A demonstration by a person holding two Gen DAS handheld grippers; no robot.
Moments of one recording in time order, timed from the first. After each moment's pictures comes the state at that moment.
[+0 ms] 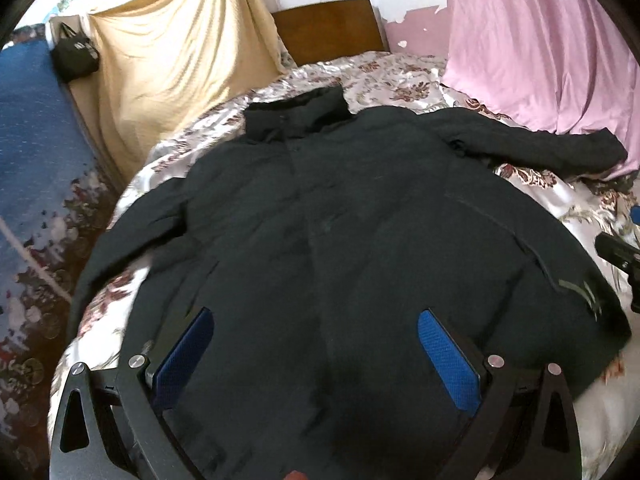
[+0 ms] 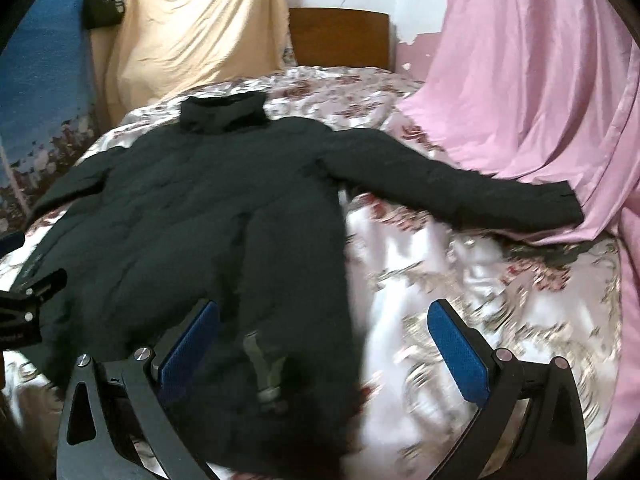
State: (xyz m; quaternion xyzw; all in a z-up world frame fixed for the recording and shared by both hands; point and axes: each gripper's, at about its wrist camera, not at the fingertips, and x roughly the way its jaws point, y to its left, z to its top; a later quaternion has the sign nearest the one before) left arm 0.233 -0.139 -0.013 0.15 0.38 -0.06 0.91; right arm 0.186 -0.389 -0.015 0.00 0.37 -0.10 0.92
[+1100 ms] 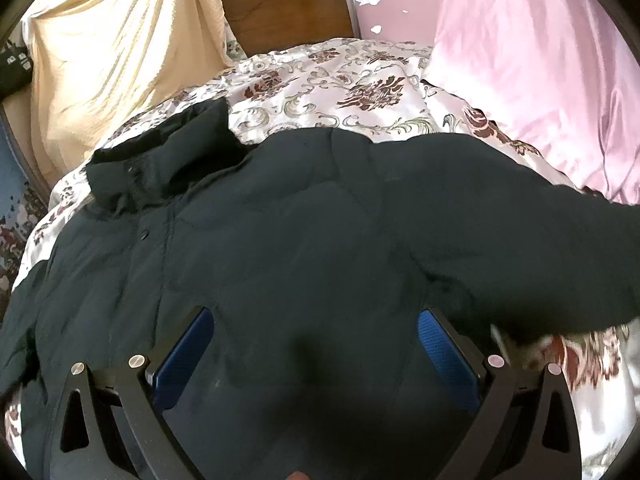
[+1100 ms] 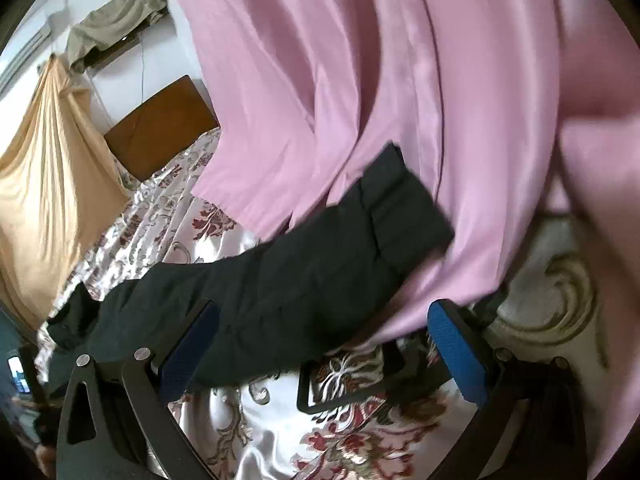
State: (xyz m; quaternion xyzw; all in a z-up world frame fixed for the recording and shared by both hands) left arm 0.471 -0.329 -0.073 0.13 0.41 -0.10 0.90; right arm 0.248 -0.677 -0.040 0.28 0.25 -0.28 0.88
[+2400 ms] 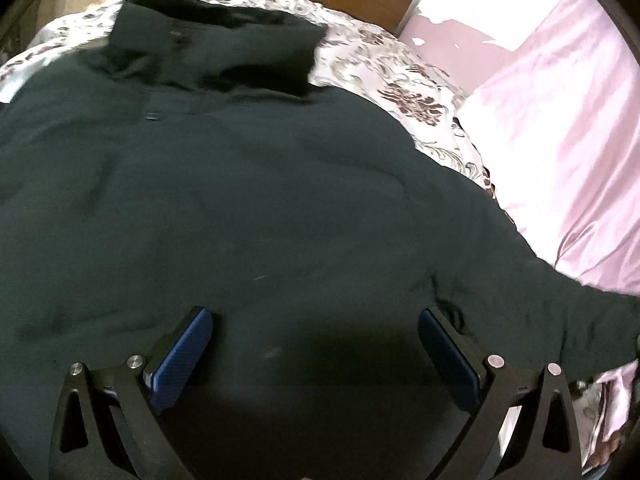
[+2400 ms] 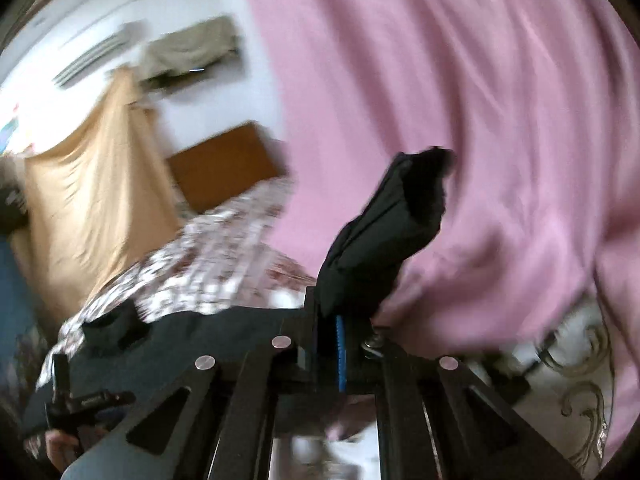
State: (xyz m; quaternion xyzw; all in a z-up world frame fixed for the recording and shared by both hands) left arm 0.500 -0.206 -0.097 -0.12 0.50 -0.16 0.84; right arm 0.267 -0.572 0.034 0.16 0.13 -0.22 0.95
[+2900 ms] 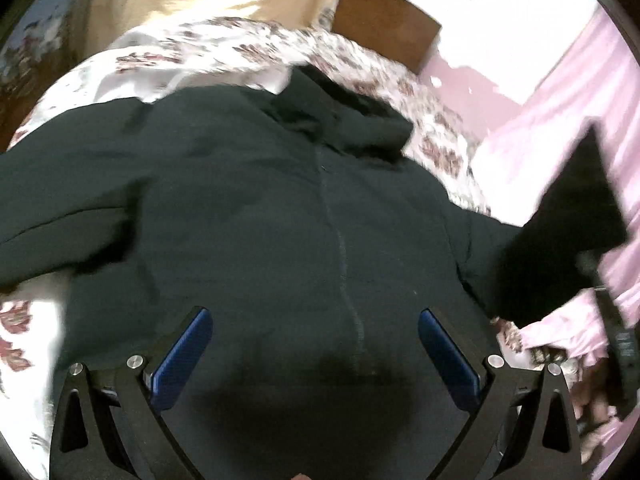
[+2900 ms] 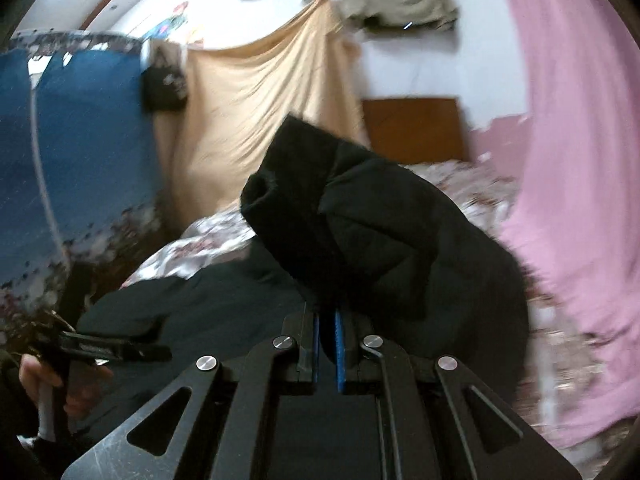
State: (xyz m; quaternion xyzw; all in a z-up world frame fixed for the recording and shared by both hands) left arm 0.433 0.011 -0.028 -0.17 0.47 -0.15 0.85; right arm 0.375 -0.306 0.081 0.04 0.21 0.06 0.98
